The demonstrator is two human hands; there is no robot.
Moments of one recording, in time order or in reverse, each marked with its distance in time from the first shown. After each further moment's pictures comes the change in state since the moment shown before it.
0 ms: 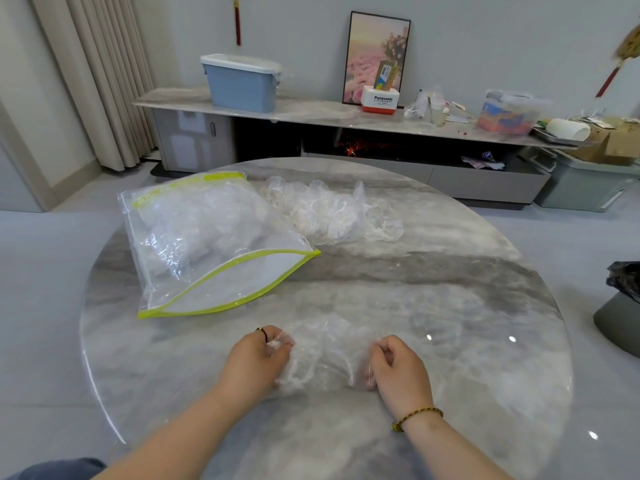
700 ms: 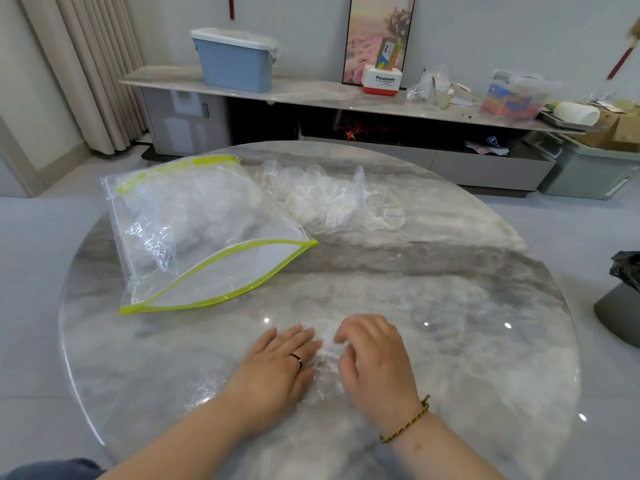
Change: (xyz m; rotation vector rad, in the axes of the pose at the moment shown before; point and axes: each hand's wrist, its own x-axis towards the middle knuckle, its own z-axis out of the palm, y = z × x) left_hand 0.006 -0.011 0.017 0.970 -0.225 0.574; right_hand 0.005 -0.015 0.018 -0.439 0.219 -0.848
